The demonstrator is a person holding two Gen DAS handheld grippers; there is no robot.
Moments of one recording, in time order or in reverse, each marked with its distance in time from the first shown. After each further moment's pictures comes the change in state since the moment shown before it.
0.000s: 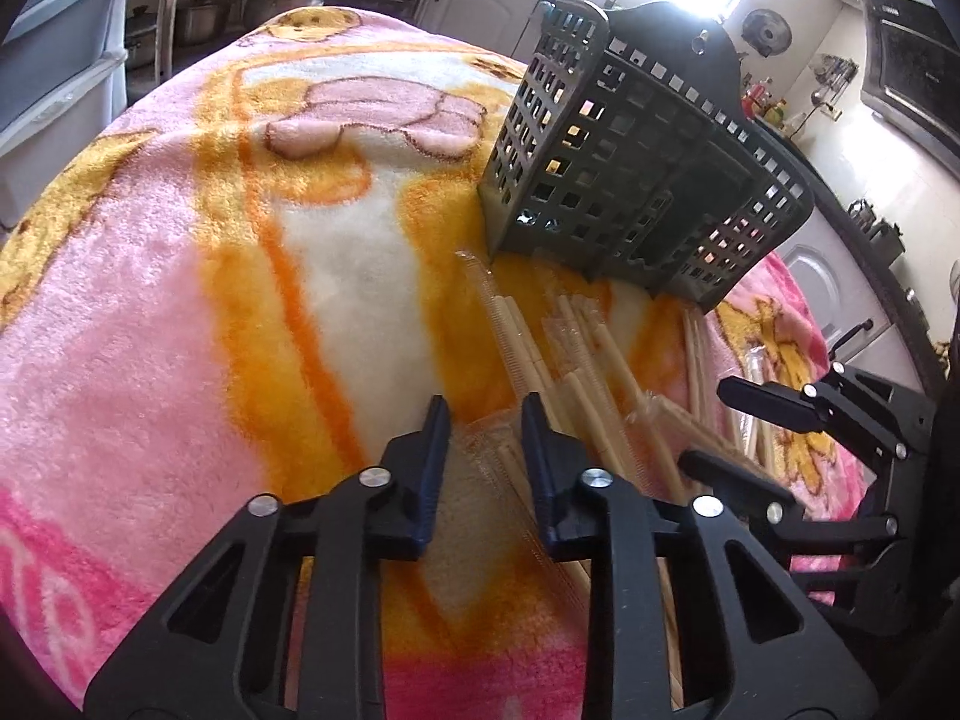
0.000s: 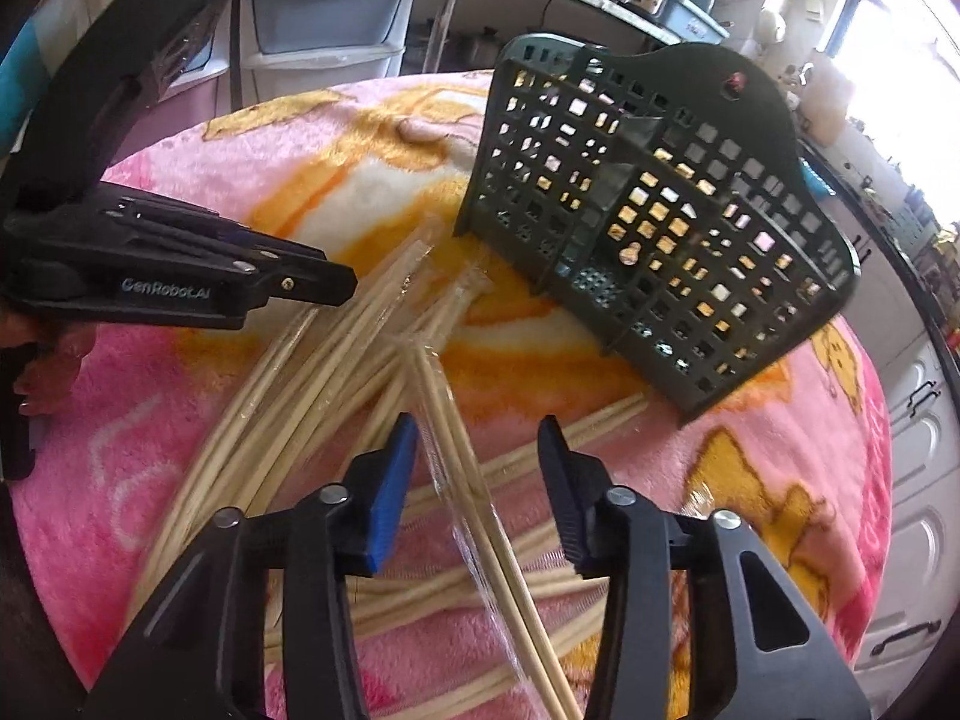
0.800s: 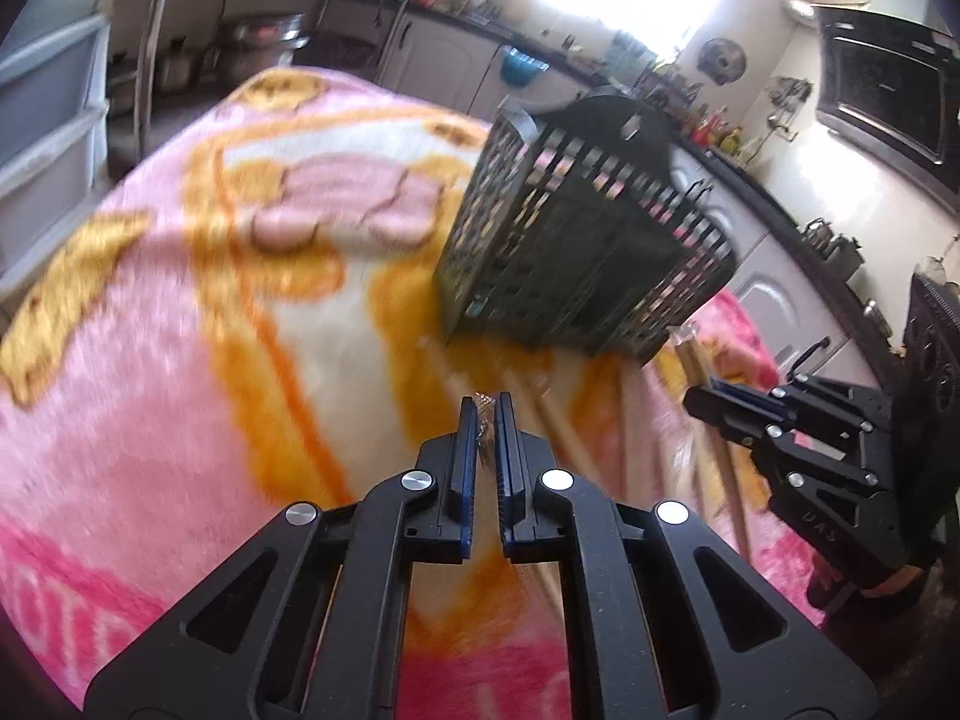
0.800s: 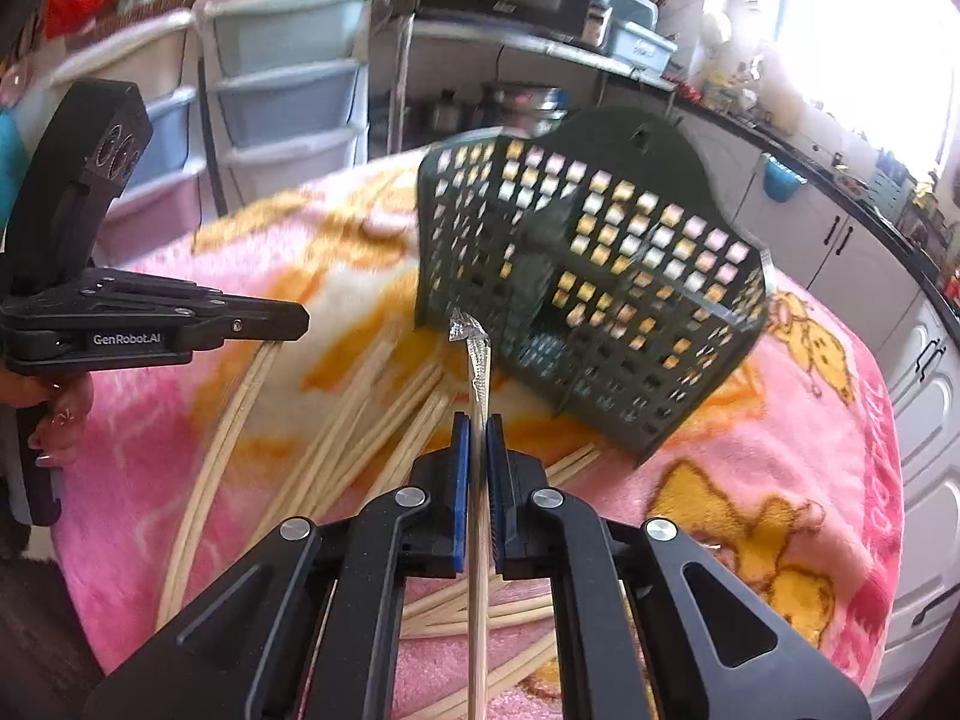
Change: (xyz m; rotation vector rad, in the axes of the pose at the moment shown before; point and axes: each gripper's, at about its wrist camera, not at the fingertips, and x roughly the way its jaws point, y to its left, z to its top) left arm -0.046 -0.011 0.022 0.050 -0.123 -0.095; right arm -0.055 -0.041 0.006 0.173 -0.191 0.007
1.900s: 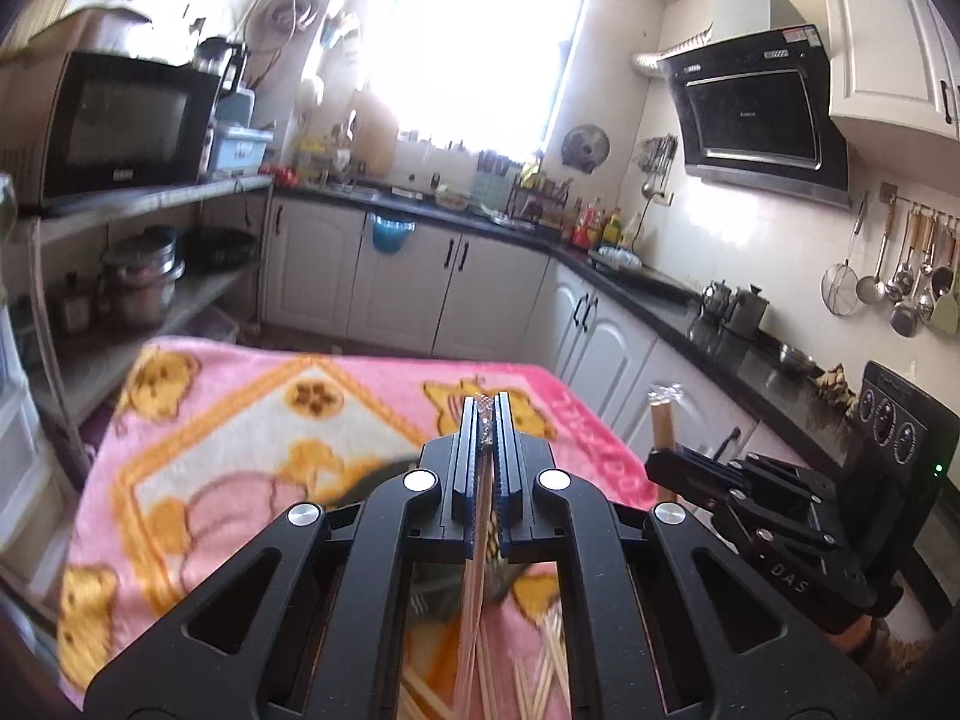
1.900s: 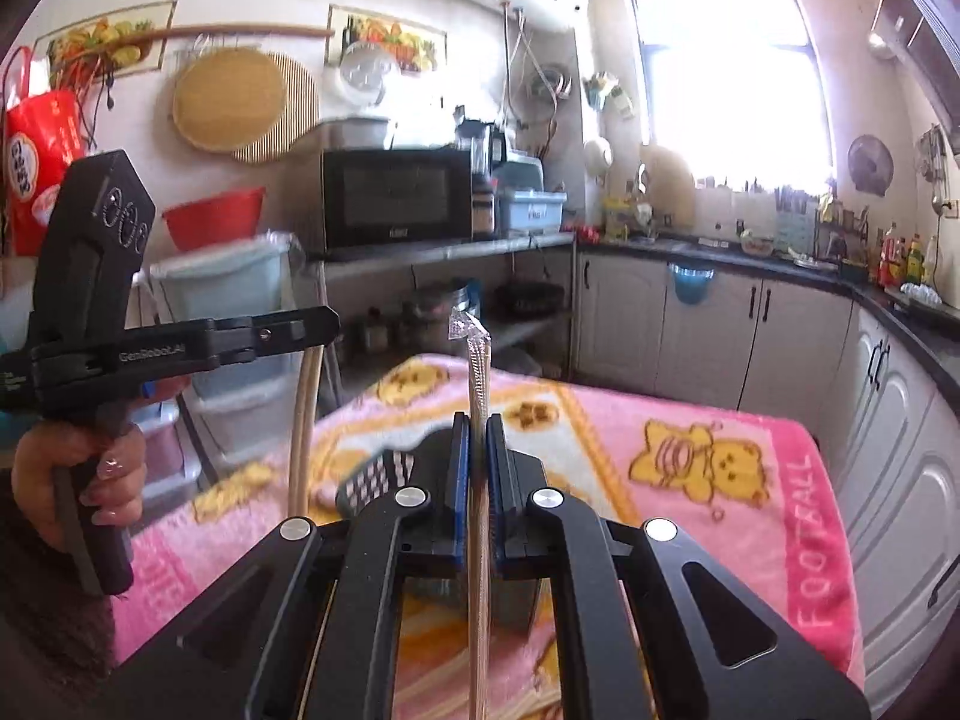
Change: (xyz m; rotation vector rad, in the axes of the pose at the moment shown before) left arm -0.069 -0.115 0.144 0.266 -0.323 -0.162; right arm -0.121 -0.083 0.070 0.228 -0.454 -0.078
